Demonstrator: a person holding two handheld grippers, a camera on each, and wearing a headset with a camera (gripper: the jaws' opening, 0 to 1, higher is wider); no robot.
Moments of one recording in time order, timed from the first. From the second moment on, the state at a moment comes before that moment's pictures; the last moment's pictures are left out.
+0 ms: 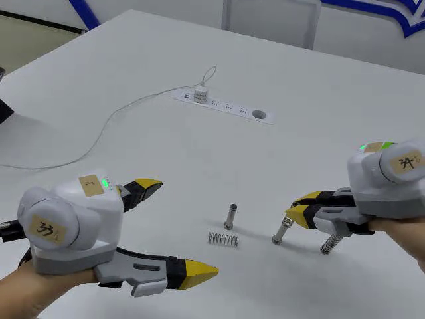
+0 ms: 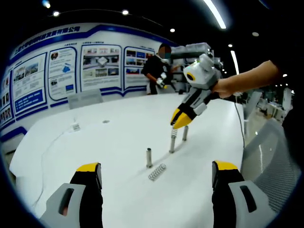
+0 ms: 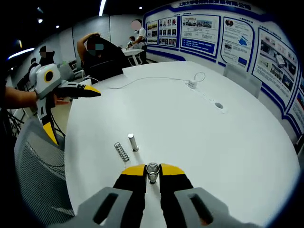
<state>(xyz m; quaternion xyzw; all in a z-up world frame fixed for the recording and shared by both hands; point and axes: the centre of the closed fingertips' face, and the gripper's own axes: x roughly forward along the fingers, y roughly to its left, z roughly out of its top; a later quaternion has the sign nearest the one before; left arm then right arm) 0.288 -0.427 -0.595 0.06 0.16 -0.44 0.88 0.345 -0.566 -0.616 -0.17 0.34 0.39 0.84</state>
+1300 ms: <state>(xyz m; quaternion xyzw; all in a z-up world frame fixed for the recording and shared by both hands) 0.284 -0.429 -0.597 0.07 0.17 -0.44 0.88 0.346 -0.569 -0.666 -0.18 0.36 0.37 0.83</state>
